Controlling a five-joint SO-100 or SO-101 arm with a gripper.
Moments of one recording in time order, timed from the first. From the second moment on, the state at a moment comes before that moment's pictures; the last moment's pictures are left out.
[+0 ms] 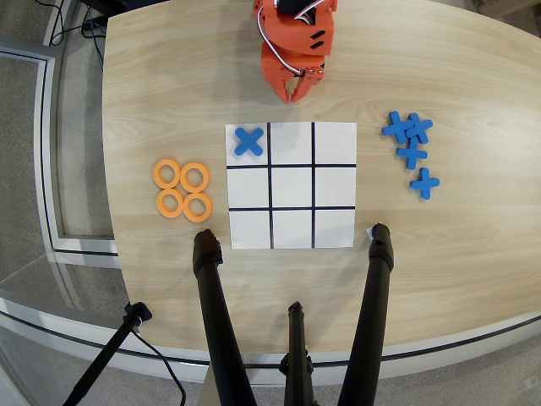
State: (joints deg) arm 0.4 192.6 180.3 74.9 -88.8
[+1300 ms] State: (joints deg) arm 12.6 160.2 146.5 69.0 -87.5
